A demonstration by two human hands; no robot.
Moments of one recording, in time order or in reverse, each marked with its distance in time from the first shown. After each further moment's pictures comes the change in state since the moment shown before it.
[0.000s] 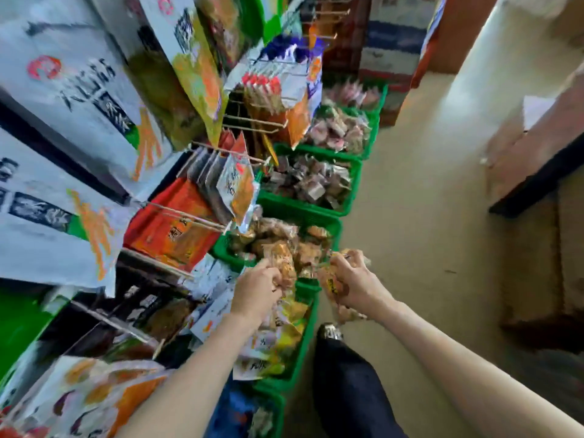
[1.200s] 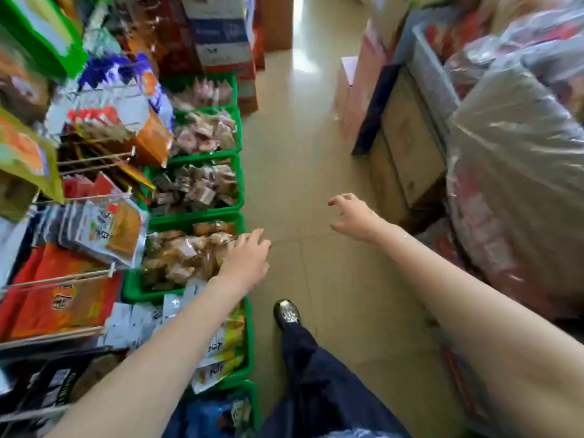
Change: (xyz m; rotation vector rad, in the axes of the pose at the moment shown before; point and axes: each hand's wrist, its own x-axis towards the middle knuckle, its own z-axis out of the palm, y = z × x) left_hand -0.011 0.160 -0.026 0.516 -0.246 0.579; right_hand -0.118 0.084 -0.131 0.037 0.141 0.500
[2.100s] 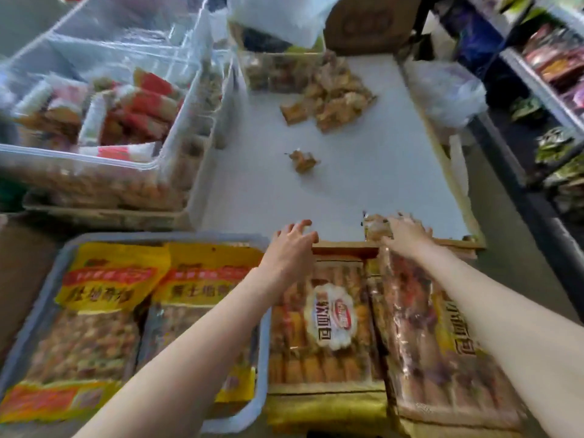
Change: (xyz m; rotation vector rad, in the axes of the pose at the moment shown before) left_hand -0.289 0.950 0.045 0.310 -0.061 1.490; right_hand -0.837 0.633 0.104 0.468 0.460 1.519
